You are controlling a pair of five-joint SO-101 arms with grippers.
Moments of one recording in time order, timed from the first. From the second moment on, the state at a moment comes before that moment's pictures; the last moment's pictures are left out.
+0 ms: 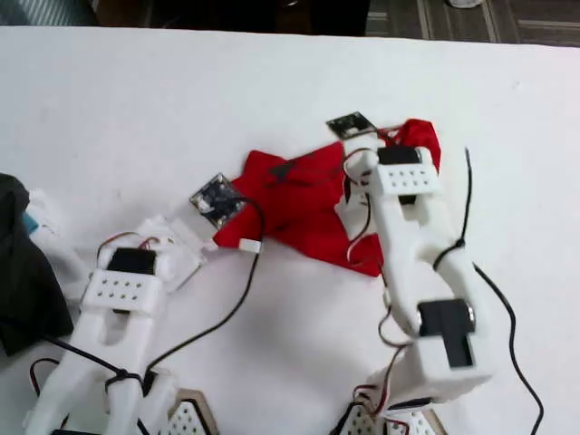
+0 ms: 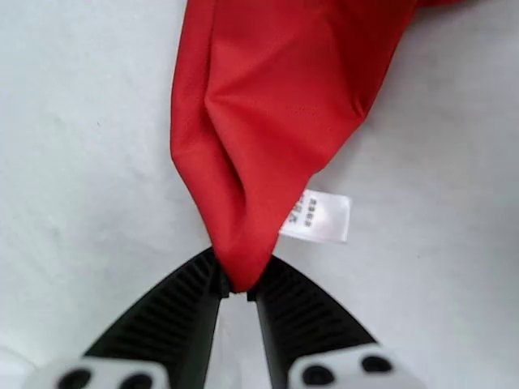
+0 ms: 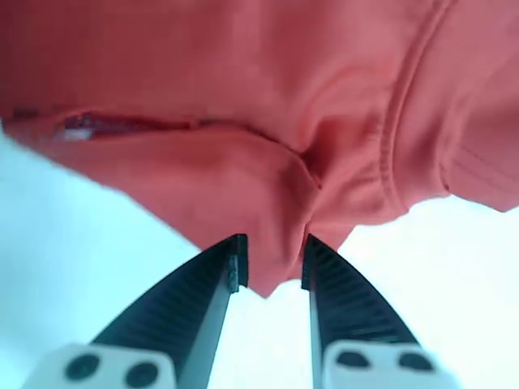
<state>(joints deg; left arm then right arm) -2.5 -38.5 62.5 48.4 -37.8 -9.2 2.5 16.3 76.1 21.0</state>
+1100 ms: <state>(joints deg) -2.5 -38.5 62.5 48.4 -37.8 -6.9 14.5 19.9 57.3 19.9</state>
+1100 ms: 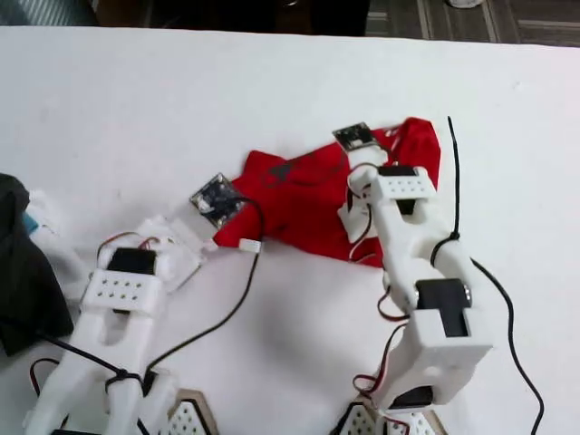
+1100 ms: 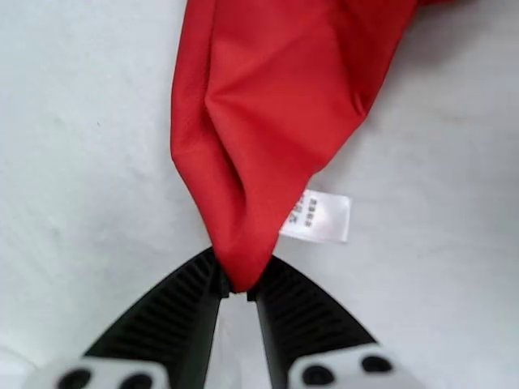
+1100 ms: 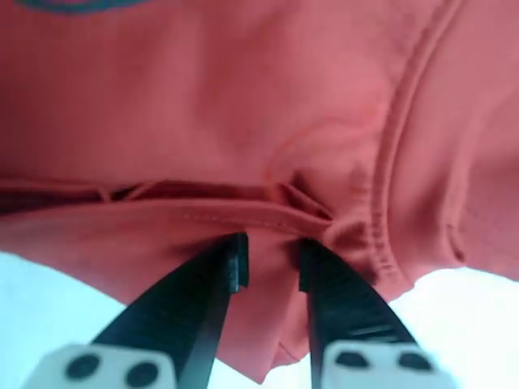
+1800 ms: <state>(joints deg) -2.5 -38.5 62.5 48.4 -37.8 -7.6 -26.8 47.8 59.5 18.1</state>
